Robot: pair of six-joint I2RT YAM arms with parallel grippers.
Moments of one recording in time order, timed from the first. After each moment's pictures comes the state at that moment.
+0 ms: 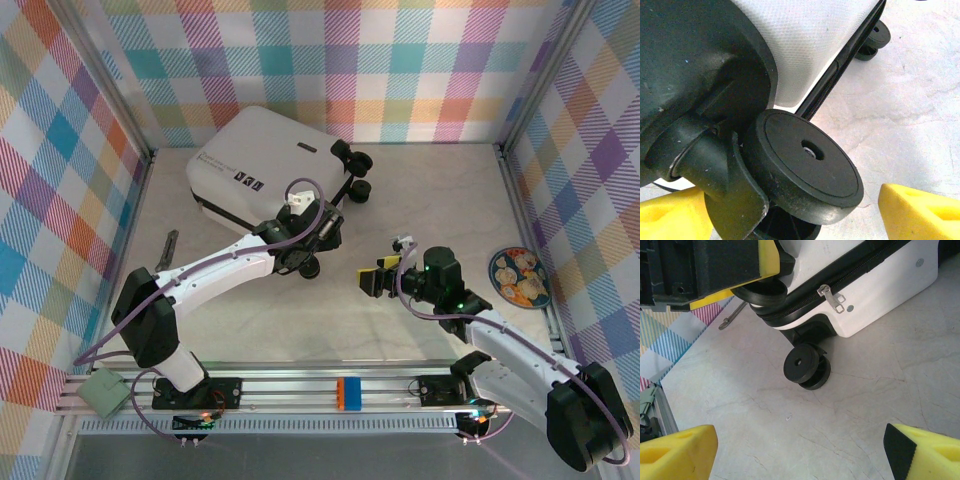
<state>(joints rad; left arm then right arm) -0.86 1.61 1.33 -0.63 -0.47 -0.84 0.51 0.93 0.38 0.15 -0.43 0.37</state>
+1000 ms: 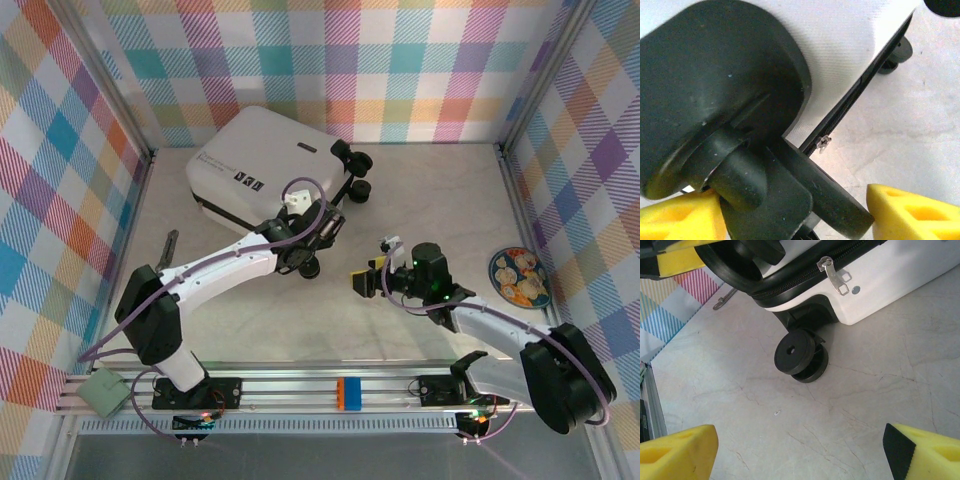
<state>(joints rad) -0.85 1.63 1.34 -0.66 -0.54 -0.89 0.51 1.15 0.38 0.32 -0.48 0.30</state>
